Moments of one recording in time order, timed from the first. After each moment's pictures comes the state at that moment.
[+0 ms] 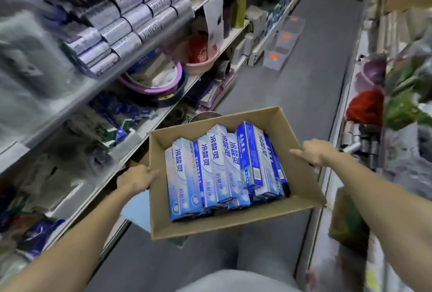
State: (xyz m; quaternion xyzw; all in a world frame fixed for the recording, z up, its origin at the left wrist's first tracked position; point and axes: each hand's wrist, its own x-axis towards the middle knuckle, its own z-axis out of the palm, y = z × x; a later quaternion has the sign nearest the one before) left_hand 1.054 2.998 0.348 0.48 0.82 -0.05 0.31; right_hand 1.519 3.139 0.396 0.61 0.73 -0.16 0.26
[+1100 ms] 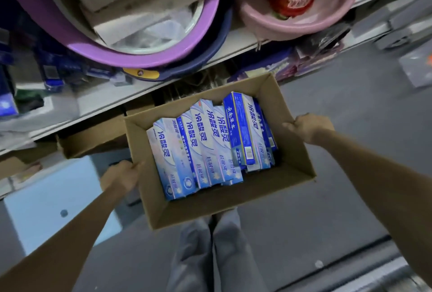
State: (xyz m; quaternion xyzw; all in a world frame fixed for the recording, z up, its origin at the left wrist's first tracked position) left_hand 1.072 3.337 0.056 0.06 0.92 -0.08 0.38; right_hand 1.291 3.732 0.071 0.34 0.85 -0.06 0.39
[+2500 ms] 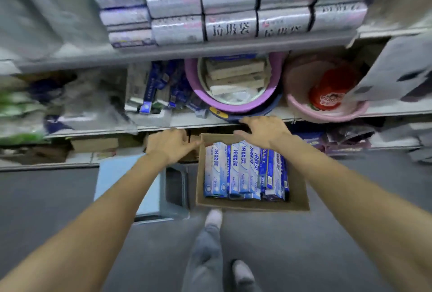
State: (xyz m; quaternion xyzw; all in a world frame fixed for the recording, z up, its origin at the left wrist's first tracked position) left_hand 1.104 3.348 0.309 0.19 0.96 -0.02 0.19; right_hand 1.169 3.588 0.306 0.03 0.98 -0.05 0.17
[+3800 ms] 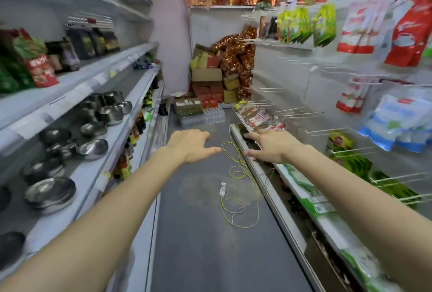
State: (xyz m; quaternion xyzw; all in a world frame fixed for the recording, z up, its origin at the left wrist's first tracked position) left_hand 1.224 2.299 0.691 -0.36 0.93 -0.07 -0.01; right_hand 1.025 2.414 0.686 -0.64 0.76 0.06 -0.06
